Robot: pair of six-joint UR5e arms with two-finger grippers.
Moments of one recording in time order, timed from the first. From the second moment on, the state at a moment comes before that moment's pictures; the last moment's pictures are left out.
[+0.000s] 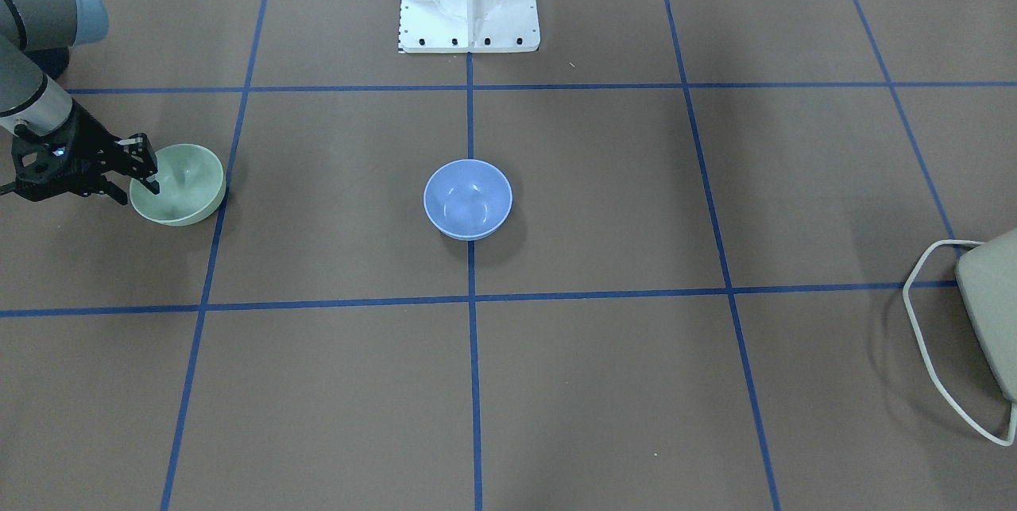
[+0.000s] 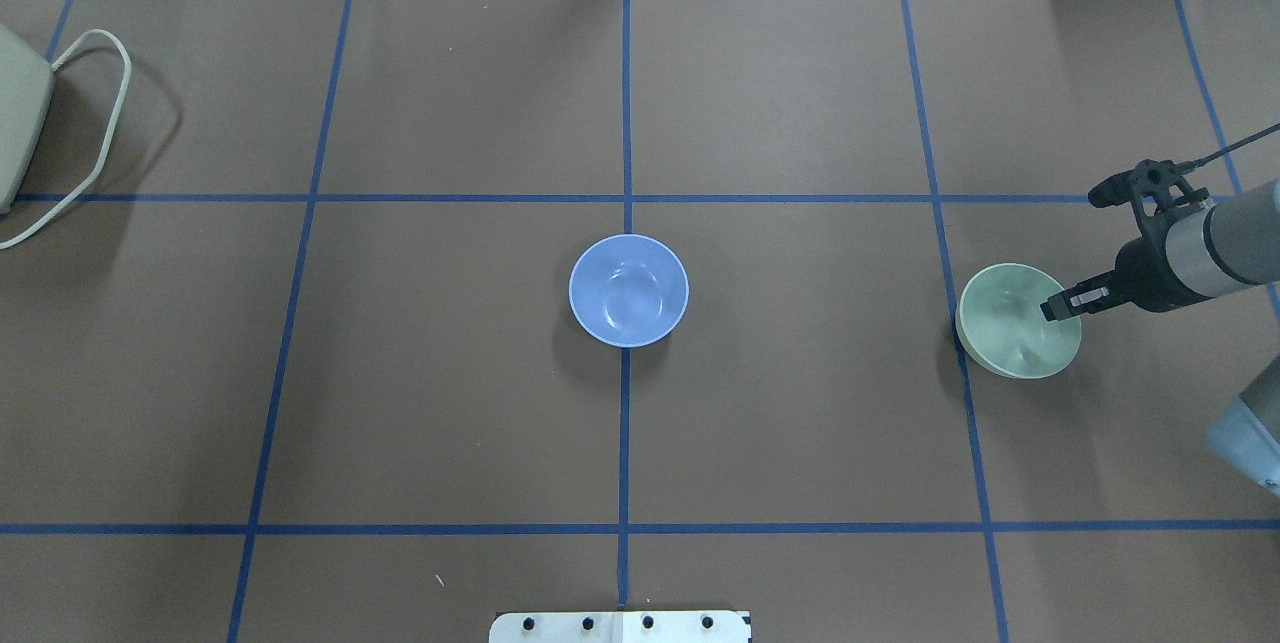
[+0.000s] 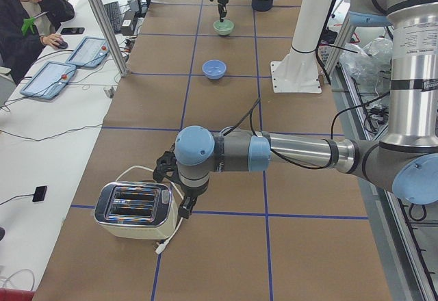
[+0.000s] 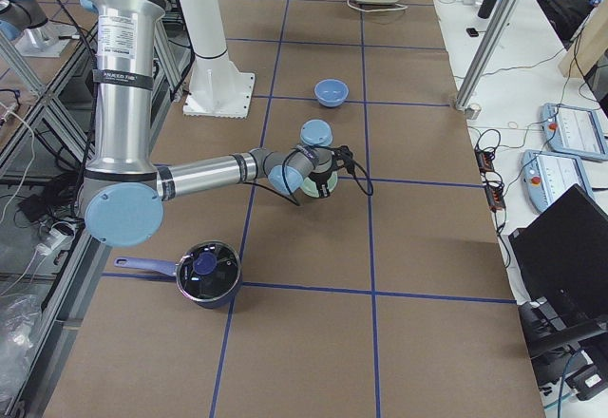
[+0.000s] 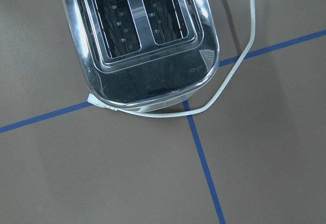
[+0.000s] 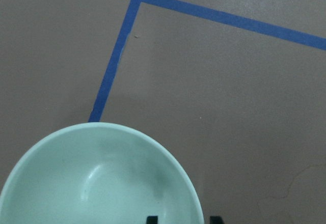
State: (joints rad) left arm -1.72 -1.51 -1.75 -1.46 -2.39 0.40; right arm 0.87 -1.65 1.77 -0.96 2.14 0.66
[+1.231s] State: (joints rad) left arm -1.70 -1.51 -1.75 -1.52 -2.39 0.22; right arm 0.84 -1.22 1.81 -1.14 2.11 1.13
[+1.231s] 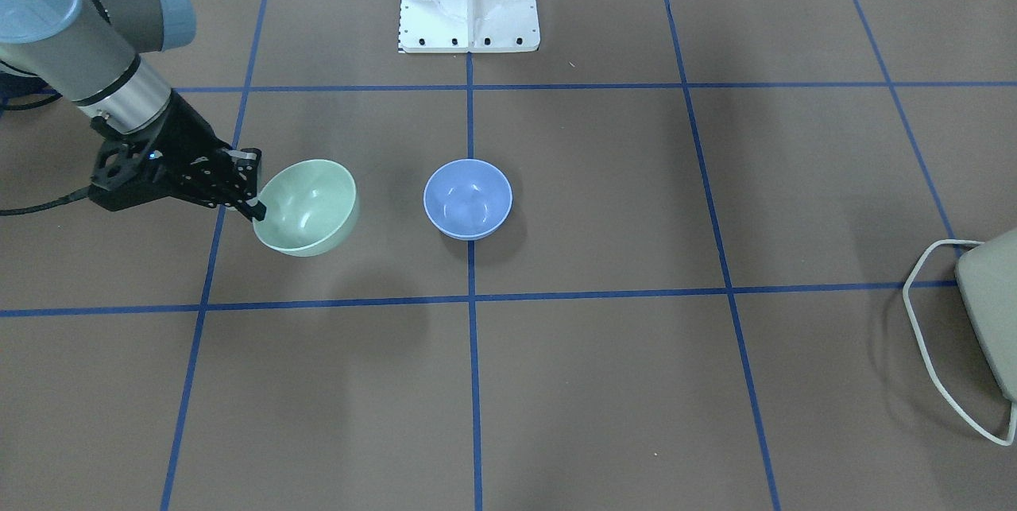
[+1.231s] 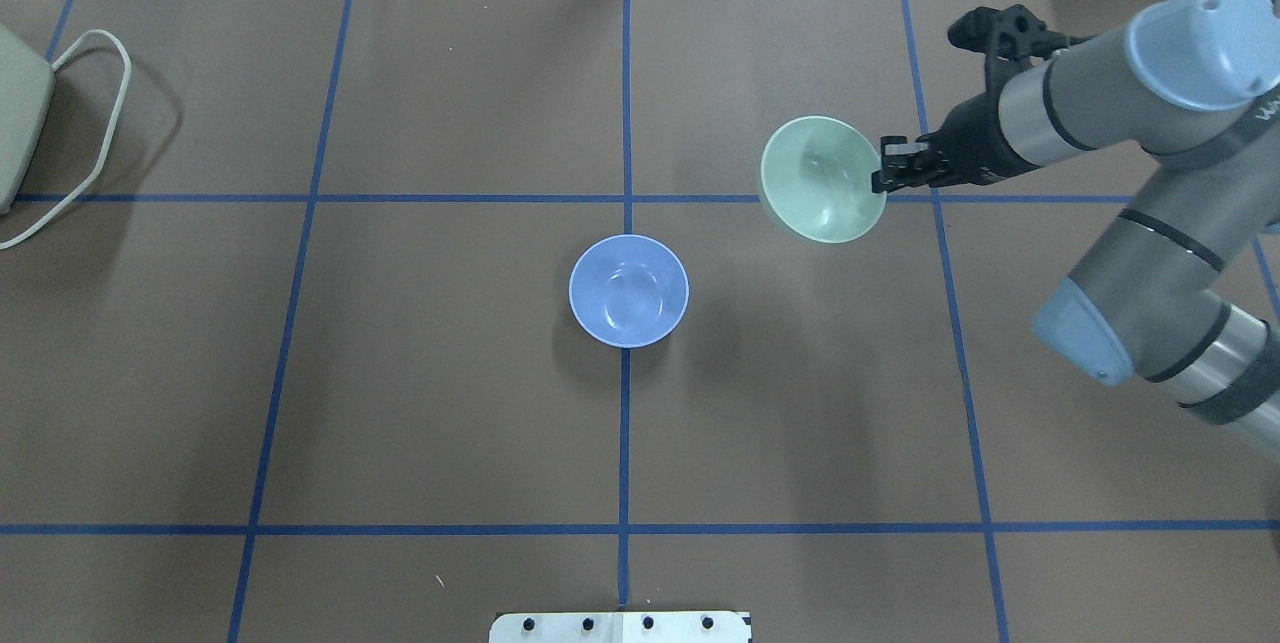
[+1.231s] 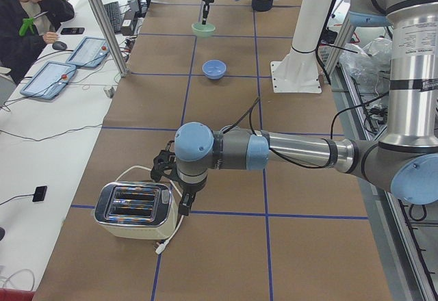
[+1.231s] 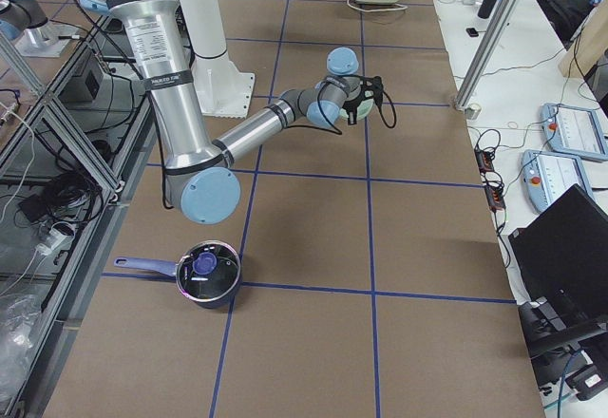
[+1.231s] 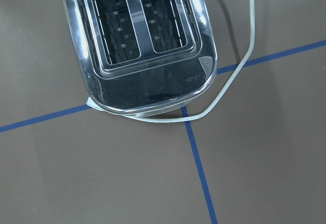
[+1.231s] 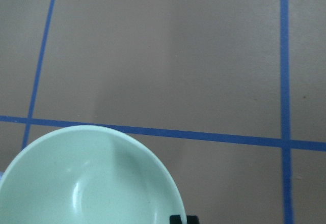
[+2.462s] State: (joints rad) left arm -1.69 -1.47 -1.75 -1.63 -2.39 0.15; right arm 0.51 -0.91 1.68 -1.46 1.81 1.34
